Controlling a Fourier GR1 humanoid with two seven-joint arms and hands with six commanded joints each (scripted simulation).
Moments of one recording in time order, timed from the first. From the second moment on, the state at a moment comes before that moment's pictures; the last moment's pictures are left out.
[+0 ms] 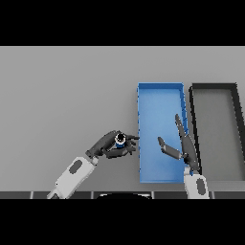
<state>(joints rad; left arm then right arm) -0.24 0.15 -0.58 -1.51 0.13 -0.14 -0.17 0.14 -0.13 0.10 -1.74 0.17 0.04 -0.06</state>
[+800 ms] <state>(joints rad) -0.26 0.15 -0.61 -1.58 0.10 -0.14 -0.03 0.18 -0.10 0.10 -1.81 0.01 0.13 -0.13</state>
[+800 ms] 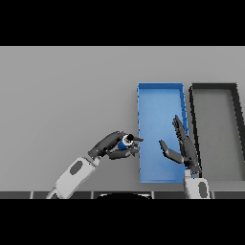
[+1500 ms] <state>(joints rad) -0.27 0.15 -0.60 -1.58 0.10 -0.16 -0.03 -0.15 -0.31 0.27 -2.01 -0.27 0.46 0.25</state>
